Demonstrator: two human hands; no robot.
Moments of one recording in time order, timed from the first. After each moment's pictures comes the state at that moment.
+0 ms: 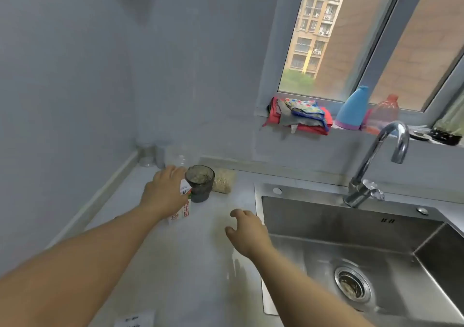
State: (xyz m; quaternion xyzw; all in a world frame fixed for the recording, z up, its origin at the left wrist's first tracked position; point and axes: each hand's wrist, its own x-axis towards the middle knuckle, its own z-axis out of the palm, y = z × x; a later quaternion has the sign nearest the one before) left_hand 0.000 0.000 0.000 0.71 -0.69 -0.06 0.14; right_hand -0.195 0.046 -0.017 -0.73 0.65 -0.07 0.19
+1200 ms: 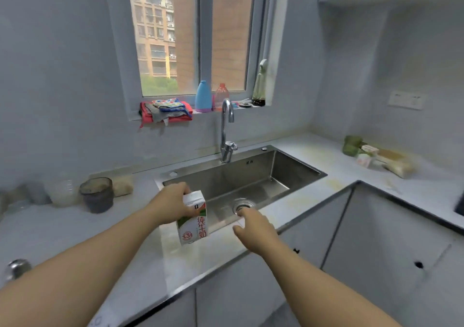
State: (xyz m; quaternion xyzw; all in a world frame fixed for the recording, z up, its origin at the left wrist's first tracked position) left_hand -0.135 0.169 0.060 0.43 -0.87 -0.22 0.10; right_hand -0.286 0.300 0.015 -0.49 0.84 -0.17 0.14
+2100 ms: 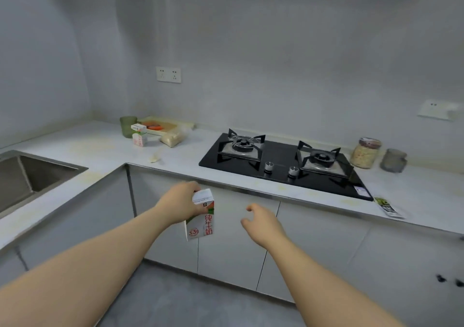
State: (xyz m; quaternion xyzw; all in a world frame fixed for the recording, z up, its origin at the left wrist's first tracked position) left_hand -0.617 0.622 0.045 0.04 -0.97 -0.24 0.02; right_hand -0.642 0.819 0.011 -0.10 0.96 -0.24 0.07
